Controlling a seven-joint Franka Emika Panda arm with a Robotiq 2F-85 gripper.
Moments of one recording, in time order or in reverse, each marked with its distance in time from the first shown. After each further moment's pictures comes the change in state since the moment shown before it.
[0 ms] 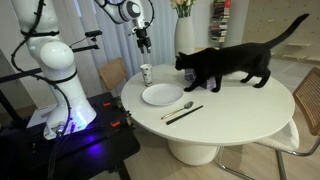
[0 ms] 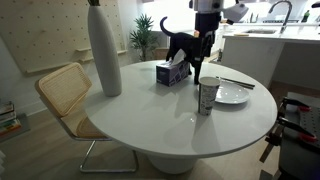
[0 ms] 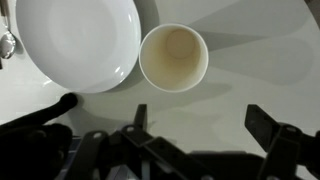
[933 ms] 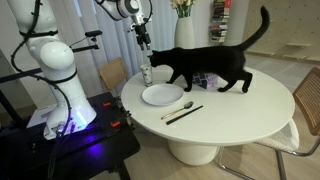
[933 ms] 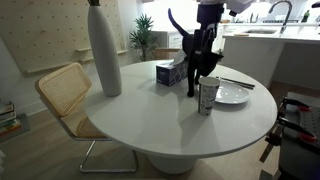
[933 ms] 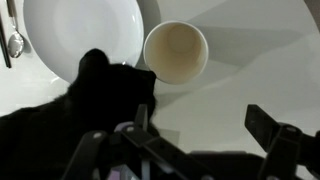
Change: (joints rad) arm -0.001 -0.044 0.000 -0.005 0.000 -0.013 0.018
